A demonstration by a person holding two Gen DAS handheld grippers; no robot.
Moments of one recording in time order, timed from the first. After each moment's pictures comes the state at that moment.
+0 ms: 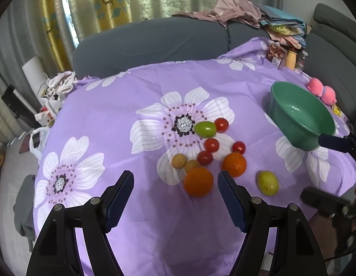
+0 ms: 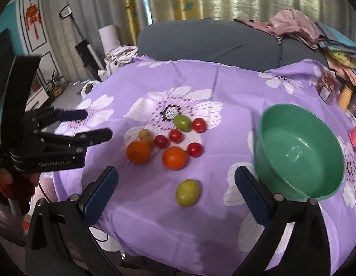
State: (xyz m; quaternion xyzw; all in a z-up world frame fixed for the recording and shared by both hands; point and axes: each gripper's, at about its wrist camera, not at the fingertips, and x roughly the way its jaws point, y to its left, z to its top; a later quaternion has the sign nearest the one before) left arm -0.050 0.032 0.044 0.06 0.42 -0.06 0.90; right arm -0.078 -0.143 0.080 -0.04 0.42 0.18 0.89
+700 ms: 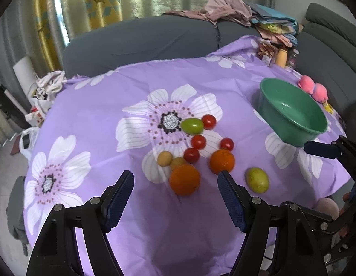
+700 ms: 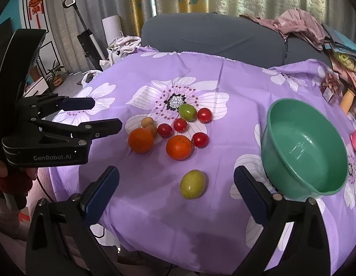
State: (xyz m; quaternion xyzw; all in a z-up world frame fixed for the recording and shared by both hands) left arm -0.049 0.023 0.036 0.04 0.43 -0.09 0.90; right arm -0.084 -0.134 0.063 -0.05 0.43 0.18 0.88
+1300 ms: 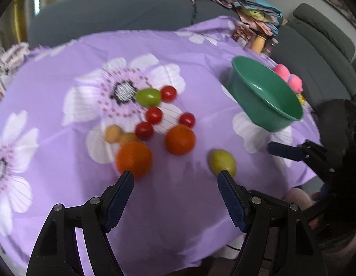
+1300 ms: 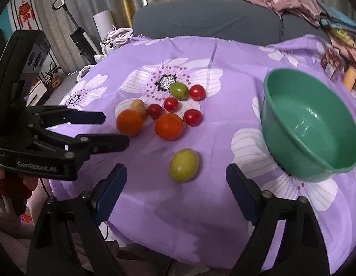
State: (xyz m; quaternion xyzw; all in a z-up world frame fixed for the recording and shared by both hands) left arm -0.040 0.004 0.004 -0.03 0.51 -0.20 0.84; right arm -0.078 -0.157 0.031 -0.01 0.47 0.18 0.86
